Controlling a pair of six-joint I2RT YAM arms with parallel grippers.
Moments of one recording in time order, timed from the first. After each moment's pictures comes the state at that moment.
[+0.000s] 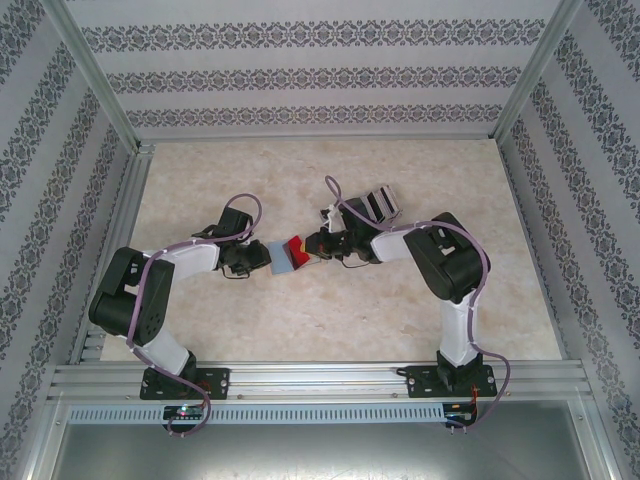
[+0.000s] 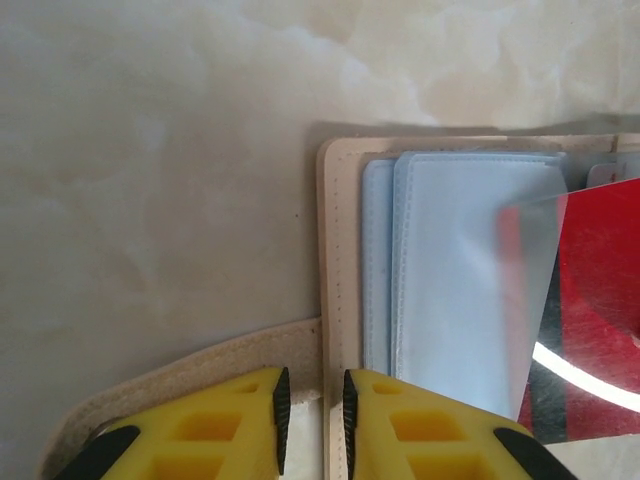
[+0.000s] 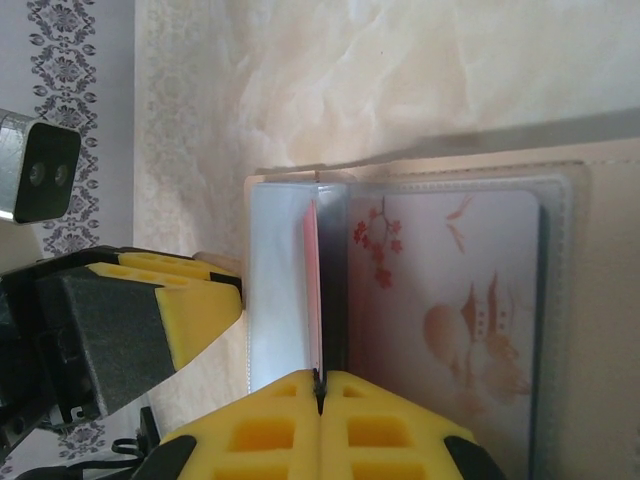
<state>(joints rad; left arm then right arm) -0.29 1.63 0.78 -0.25 0.27 -0.66 0.54 2.01 0.99 0.32 -0.72 0.82</state>
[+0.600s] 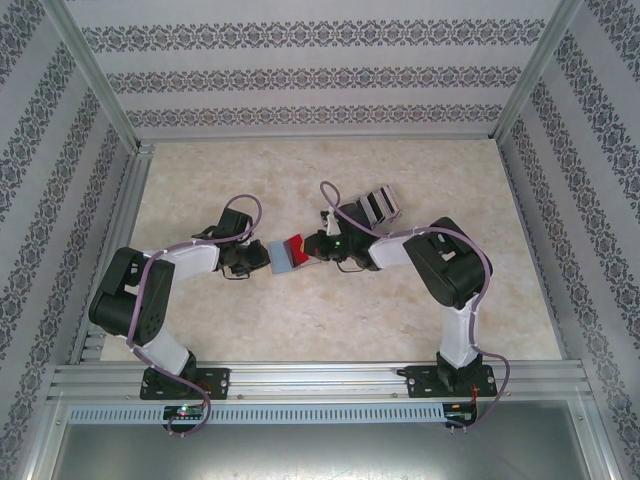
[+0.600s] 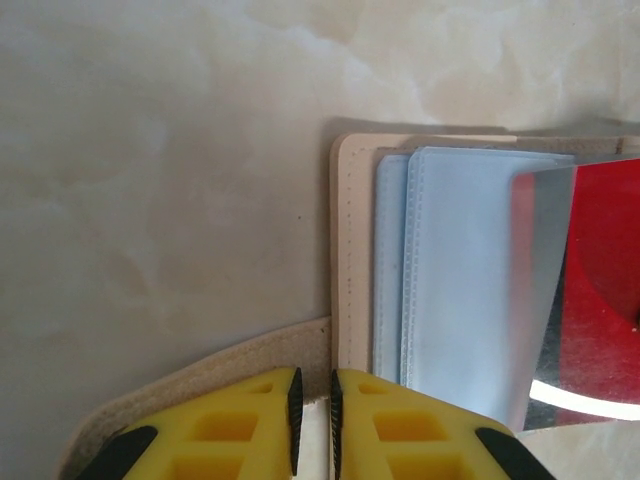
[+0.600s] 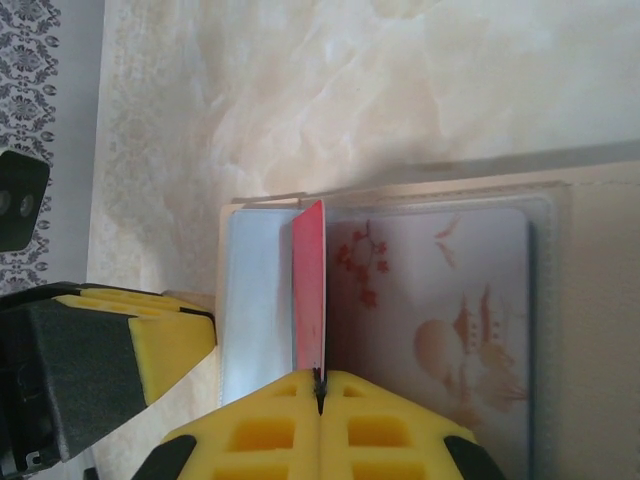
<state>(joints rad) -0.29 1.63 0.77 -0.23 0.27 -0.66 0.60 1.97 0.94 0.36 -0.52 0.83</state>
